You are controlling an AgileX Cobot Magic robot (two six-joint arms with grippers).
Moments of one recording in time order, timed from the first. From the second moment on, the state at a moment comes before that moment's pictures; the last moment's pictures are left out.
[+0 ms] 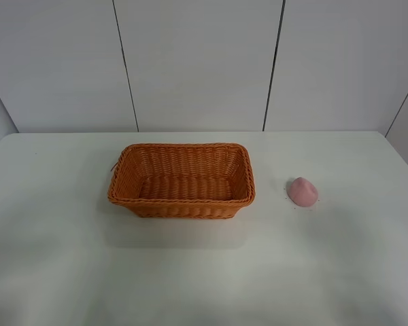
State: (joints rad) left arm -0.02 -0.01 -0.49 -0.02 1.05 0.05; right arm 0.04 0.00 -0.49 0.02 1.03 0.02
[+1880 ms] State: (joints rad) left arm -0.02 -0.01 -0.49 -0.02 1.05 0.05; right arm 0.08 1.96 -1.53 0.04 1.03 -0.04
